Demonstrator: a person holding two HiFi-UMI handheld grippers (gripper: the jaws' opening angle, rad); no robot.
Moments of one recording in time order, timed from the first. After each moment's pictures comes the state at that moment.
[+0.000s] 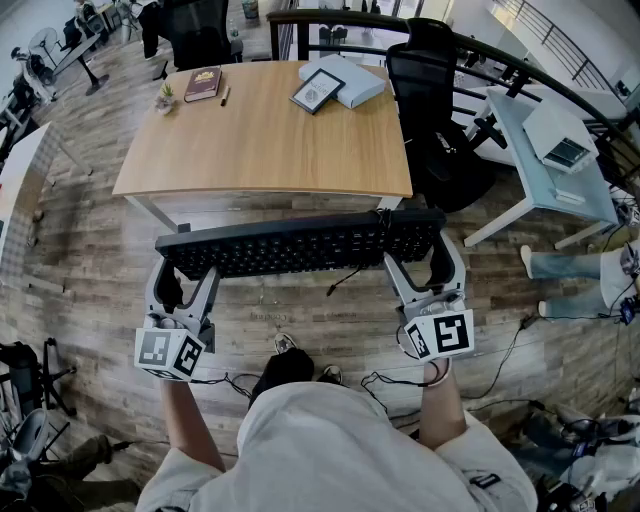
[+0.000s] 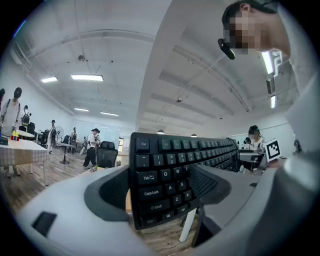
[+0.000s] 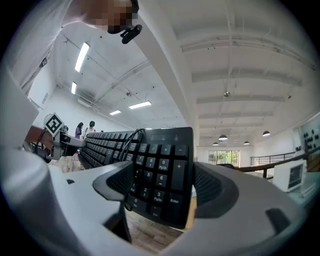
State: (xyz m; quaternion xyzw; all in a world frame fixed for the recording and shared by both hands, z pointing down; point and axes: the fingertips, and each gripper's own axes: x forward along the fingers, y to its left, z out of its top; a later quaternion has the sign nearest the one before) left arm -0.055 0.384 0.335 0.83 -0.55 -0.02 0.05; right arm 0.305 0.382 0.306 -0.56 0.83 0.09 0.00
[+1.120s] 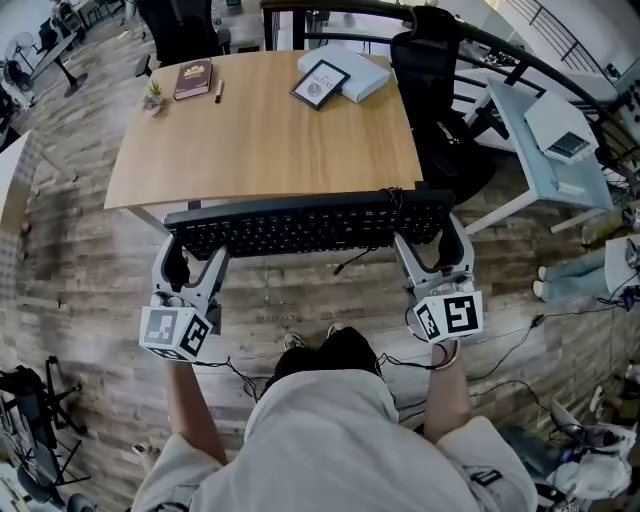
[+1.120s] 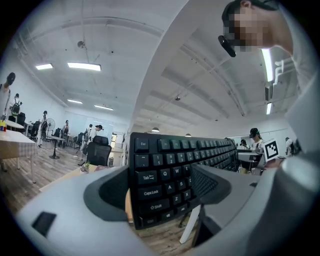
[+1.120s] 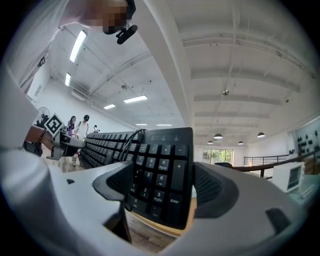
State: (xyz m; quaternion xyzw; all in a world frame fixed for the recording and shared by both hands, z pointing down) left arm -0.090 0.278 0.354 0.86 -0.51 -0.02 0.07; right arm 0.266 0.303 0.316 -0.59 0.81 0.09 -0.01
